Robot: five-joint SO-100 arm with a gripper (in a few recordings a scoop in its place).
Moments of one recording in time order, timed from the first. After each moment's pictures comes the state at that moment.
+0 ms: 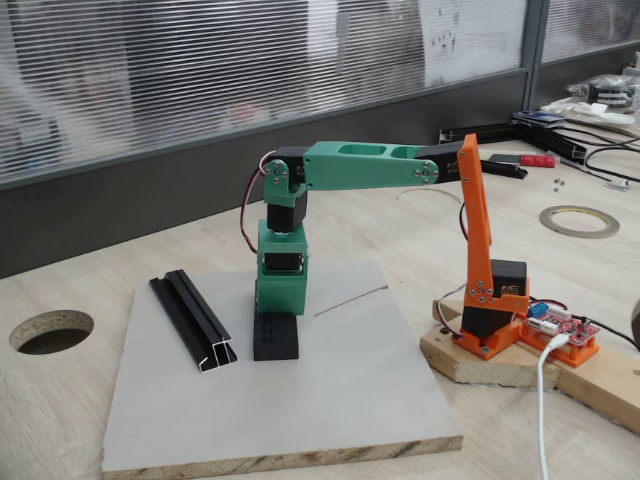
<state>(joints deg) 4.7 74.8 81.4 79.5 -15.2</state>
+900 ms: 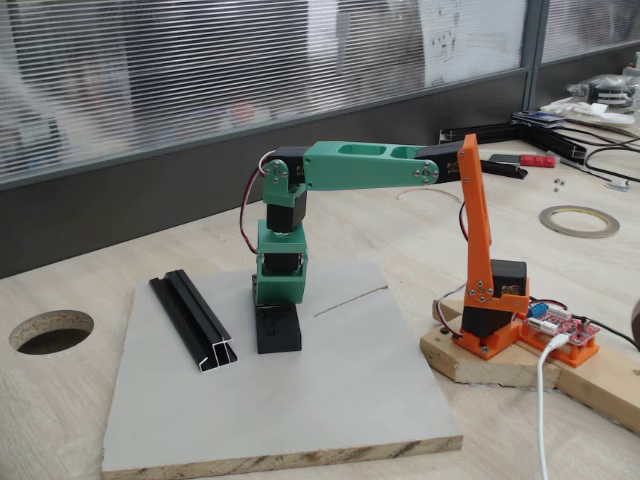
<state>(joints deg) 4.4 74.8 81.3 79.5 -15.2</state>
